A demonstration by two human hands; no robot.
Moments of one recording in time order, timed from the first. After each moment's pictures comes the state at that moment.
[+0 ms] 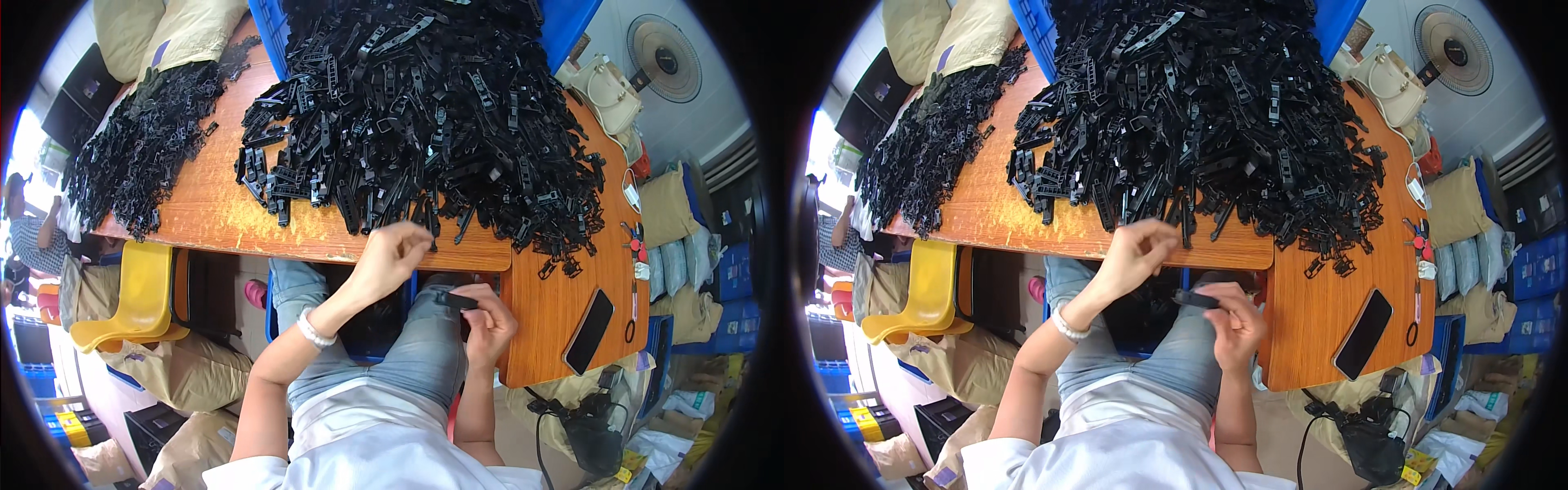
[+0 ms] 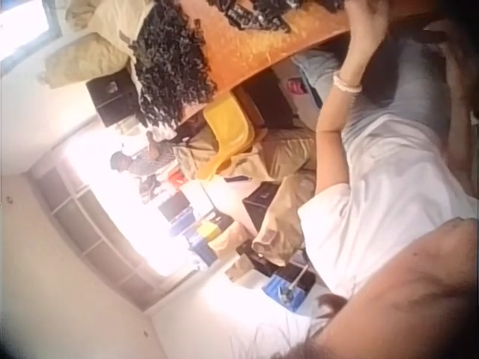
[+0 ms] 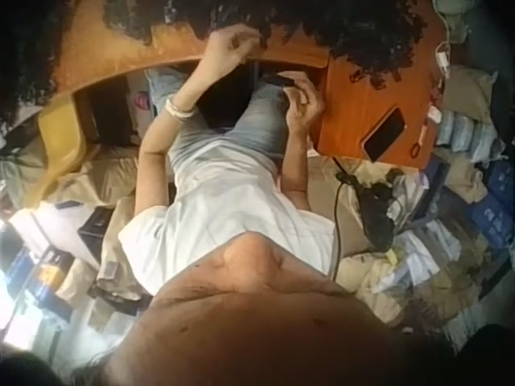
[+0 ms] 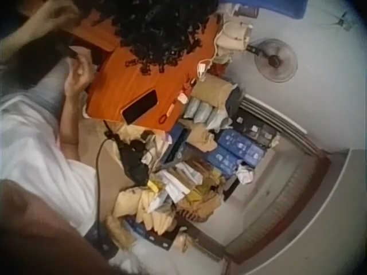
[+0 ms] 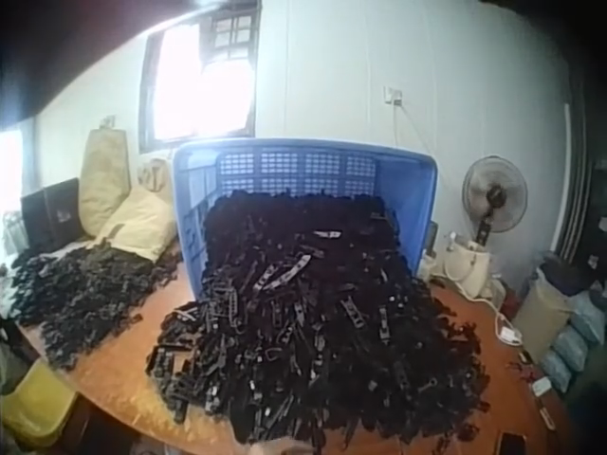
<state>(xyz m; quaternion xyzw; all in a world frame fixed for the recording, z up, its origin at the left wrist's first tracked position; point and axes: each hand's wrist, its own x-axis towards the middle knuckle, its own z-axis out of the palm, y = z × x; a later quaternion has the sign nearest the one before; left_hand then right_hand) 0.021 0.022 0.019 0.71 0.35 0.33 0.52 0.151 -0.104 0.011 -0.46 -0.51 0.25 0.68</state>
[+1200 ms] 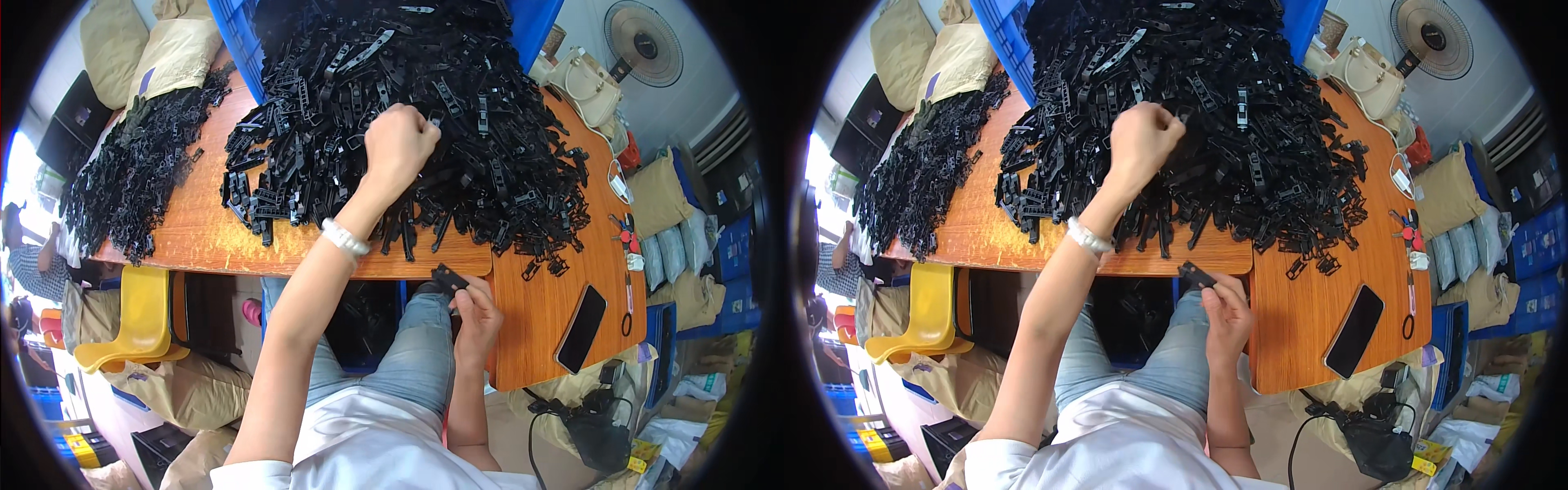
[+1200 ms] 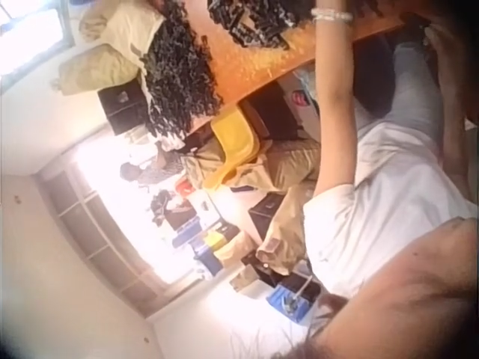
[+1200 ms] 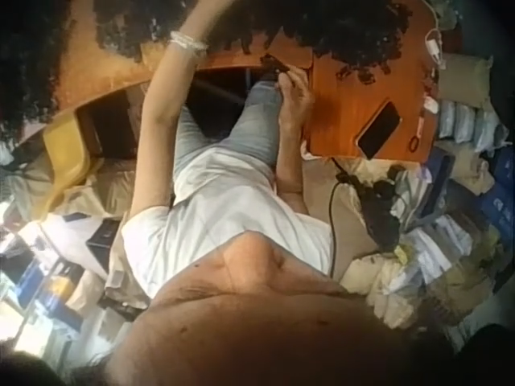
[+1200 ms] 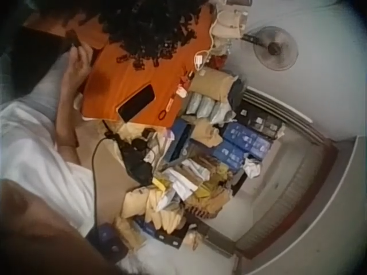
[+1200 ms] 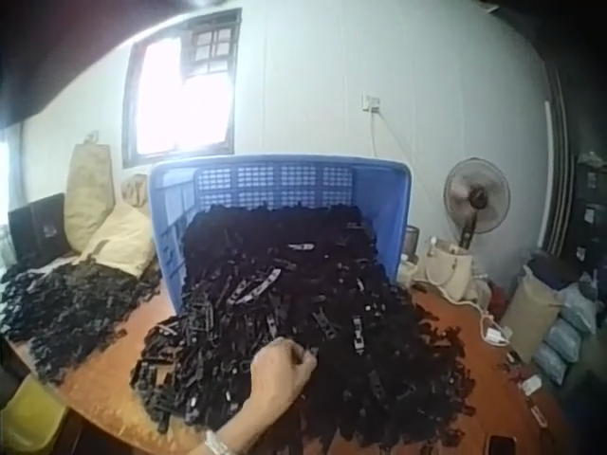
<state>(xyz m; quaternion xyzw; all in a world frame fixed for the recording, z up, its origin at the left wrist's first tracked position) 0.111 0.133 0.081 0.77 0.42 0.45 0.13 0.156 -0.102 0.004 -0.57 -0.30 0.27 0.71</state>
